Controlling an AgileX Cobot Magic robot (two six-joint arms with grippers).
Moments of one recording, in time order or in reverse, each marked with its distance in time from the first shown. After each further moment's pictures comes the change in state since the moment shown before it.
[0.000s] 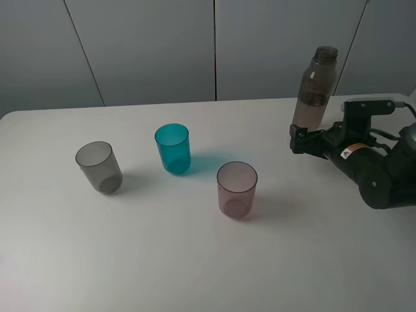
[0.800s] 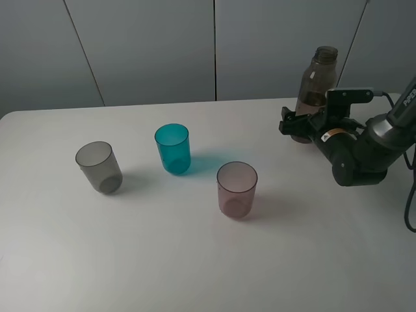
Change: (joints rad) left arm 0.000 0.000 0.000 0.000 0.000 0.000; right arm 0.000 0.158 -0.262 0.040 -0.006 -0.026
